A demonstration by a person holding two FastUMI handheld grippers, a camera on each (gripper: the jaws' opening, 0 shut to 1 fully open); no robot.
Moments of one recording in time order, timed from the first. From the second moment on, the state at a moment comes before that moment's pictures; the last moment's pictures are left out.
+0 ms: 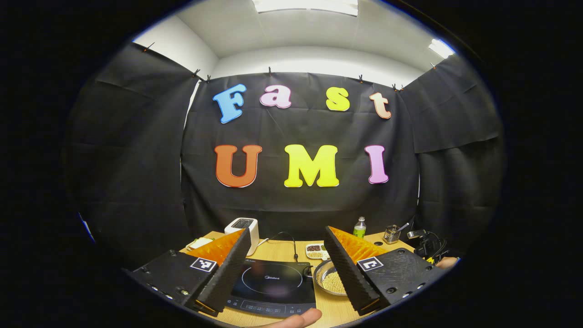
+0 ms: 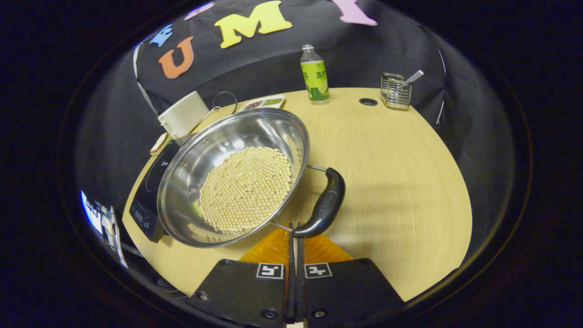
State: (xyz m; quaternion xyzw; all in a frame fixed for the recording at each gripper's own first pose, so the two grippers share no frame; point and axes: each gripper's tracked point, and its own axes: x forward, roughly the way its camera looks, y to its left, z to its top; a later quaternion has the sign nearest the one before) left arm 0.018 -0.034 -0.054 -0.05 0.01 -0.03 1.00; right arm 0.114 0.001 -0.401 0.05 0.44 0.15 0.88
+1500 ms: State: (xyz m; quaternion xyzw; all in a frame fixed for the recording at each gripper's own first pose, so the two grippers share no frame) left arm 0.143 -0.118 -0.238 -0.06 0.25 -0.10 0.96; right arm 0.161 -0.025 -0.387 0.05 0.38 0.14 0.91
